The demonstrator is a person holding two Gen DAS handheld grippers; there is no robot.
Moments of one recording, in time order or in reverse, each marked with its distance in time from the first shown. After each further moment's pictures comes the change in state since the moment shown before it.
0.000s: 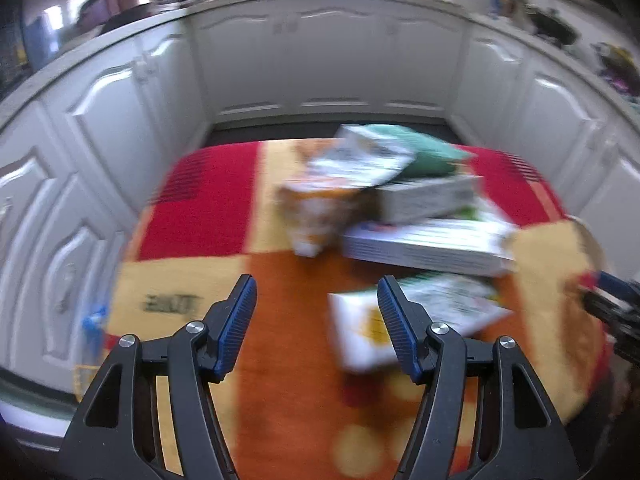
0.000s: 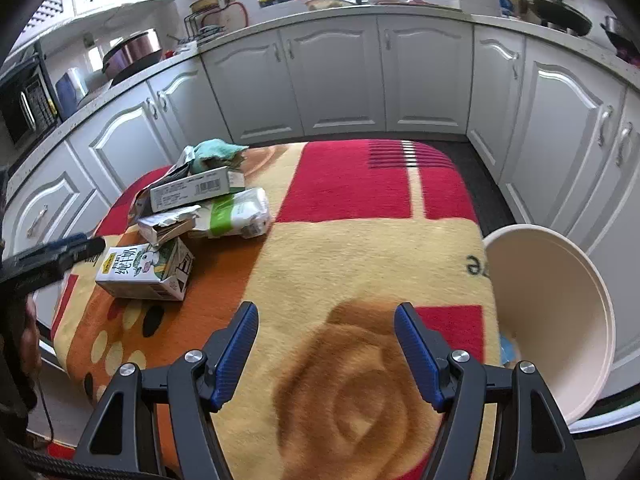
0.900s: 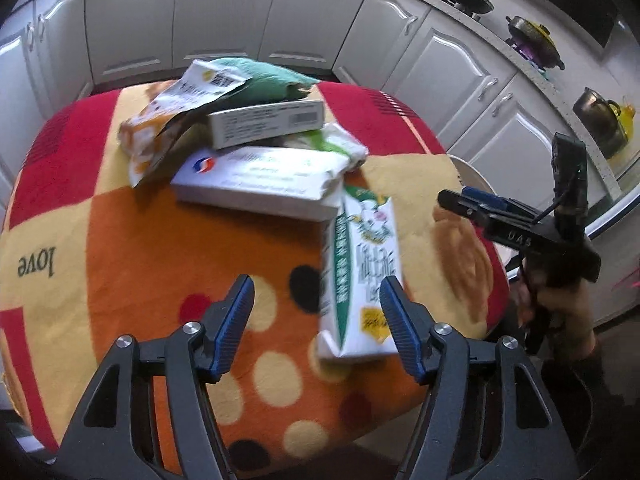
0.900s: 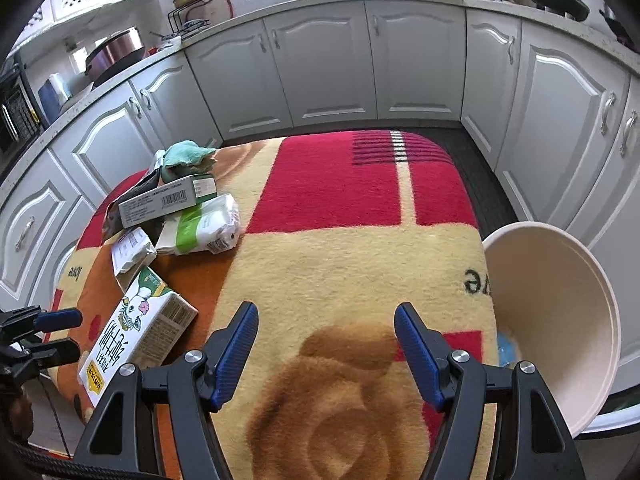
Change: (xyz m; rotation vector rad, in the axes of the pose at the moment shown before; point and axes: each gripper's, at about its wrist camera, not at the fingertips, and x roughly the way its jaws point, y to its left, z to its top) left arm -0.017 -0.055 -0.025 0.100 0.192 -0.485; right arm 0.026 -0.021 0.018 0.044 0.042 -0.010
